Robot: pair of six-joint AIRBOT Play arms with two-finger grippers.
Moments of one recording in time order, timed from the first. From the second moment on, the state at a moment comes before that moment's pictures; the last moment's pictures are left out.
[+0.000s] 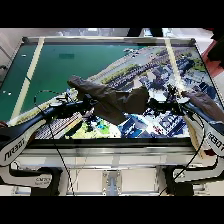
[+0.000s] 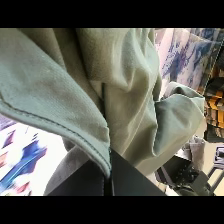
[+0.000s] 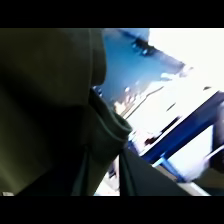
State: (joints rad) left arm -0.19 -1.49 0.76 -0.05 -0.65 -1.05; right arm -0.12 -1.52 0.85 -0.62 0.69 1.08
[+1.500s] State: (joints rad) left arm 0.24 -0.76 1.24 0.57 -0.98 -1.13; right arm -0.43 -0.78 1.21 -0.86 1.14 1.21
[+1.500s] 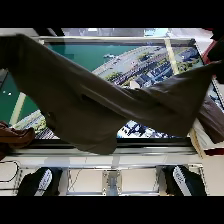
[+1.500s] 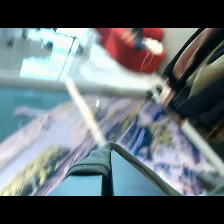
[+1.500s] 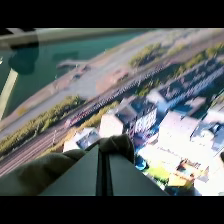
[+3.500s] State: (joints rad) left arm -0.09 -1.39 1.09 0.86 -0.60 -1.18; right arm 0.00 -1.09 0.33 -0.15 0.56 1.30
